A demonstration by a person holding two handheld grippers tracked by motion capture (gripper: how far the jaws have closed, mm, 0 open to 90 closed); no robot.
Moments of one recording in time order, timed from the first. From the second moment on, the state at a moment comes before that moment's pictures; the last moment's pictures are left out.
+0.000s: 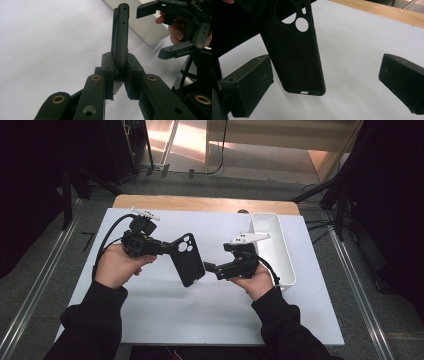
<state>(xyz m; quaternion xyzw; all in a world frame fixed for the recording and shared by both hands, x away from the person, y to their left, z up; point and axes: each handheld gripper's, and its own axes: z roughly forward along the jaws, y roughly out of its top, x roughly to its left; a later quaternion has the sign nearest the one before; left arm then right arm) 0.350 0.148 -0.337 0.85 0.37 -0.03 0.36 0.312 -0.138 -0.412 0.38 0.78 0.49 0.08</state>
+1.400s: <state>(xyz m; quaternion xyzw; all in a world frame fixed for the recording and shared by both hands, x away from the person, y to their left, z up) 0.345 0.120 -0.349 0.84 0.41 -0.05 0.35 0.300 -0.085 -0.421 0.40 0.77 0.47 0.14</state>
